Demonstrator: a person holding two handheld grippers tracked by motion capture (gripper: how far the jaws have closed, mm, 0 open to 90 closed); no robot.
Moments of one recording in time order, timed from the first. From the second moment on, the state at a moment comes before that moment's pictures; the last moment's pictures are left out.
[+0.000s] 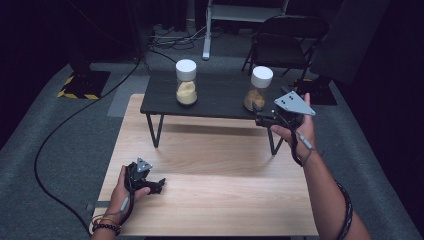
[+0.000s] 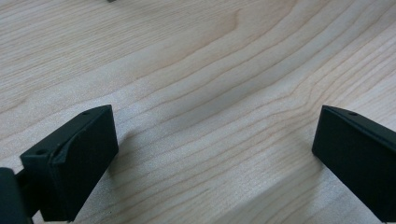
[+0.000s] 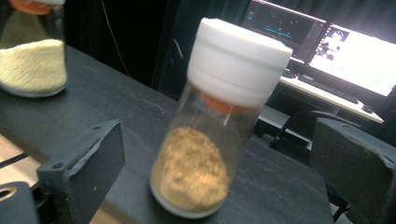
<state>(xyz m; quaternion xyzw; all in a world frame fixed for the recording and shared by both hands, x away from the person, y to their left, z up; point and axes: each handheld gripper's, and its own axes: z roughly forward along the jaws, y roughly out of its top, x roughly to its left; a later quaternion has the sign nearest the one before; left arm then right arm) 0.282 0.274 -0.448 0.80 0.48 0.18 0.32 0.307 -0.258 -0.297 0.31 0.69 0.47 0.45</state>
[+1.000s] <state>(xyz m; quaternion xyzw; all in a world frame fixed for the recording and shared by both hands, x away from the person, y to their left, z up) 0.282 0.273 -0.448 0.80 0.48 0.18 0.32 0.262 -0.292 -0.372 0.27 0.72 0.46 0.44</state>
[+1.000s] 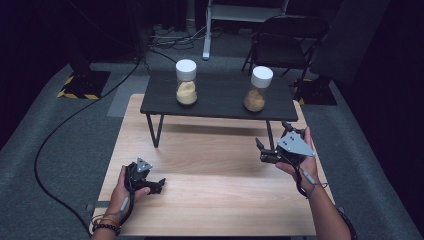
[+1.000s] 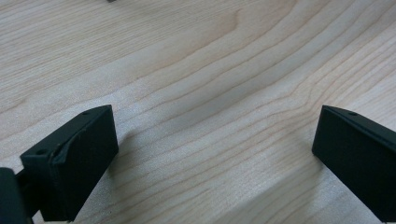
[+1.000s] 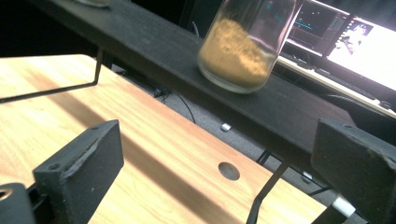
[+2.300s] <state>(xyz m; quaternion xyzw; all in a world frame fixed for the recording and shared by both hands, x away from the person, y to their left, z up) 0.283 0.274 -0.448 0.80 0.47 0.18 0.32 0.244 -0.321 -0.455 0.37 0.79 0.33 0.37</state>
